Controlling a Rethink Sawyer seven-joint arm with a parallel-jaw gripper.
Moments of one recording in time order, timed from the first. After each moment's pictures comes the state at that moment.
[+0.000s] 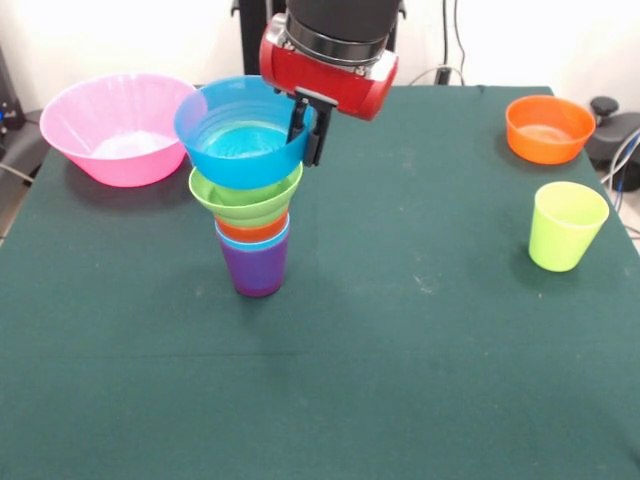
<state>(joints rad) -0.22 -0.60 0.04 1.29 -0.29 0.90 2.06</state>
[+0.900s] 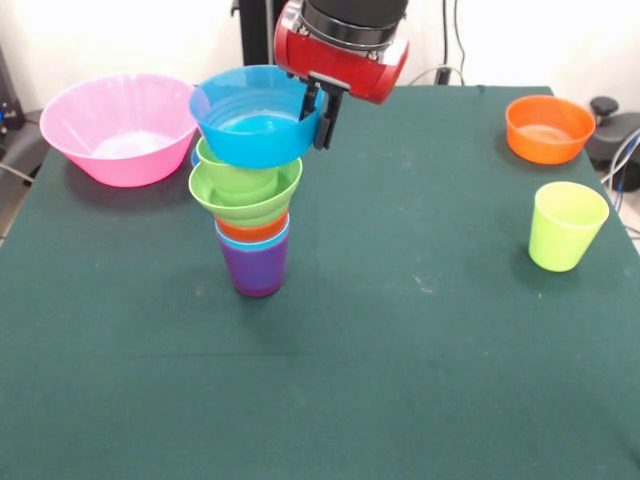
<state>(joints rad) -0.20 -0.64 0.02 1.36 -0.29 0.88 2.06</state>
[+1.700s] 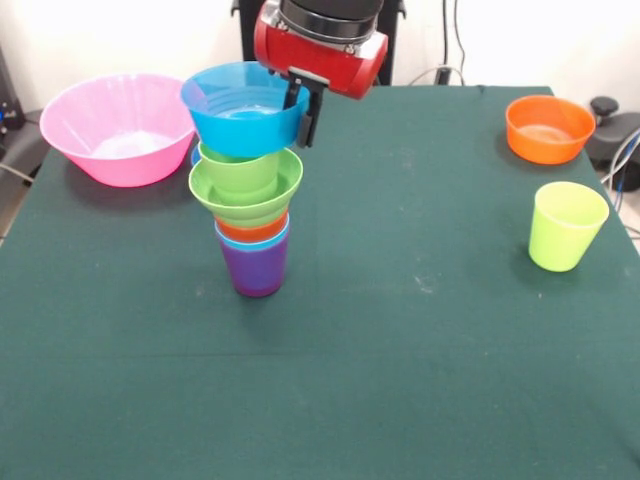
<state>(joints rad) -0.24 -0.66 0.02 1.42 -0.29 0.79 2.06</state>
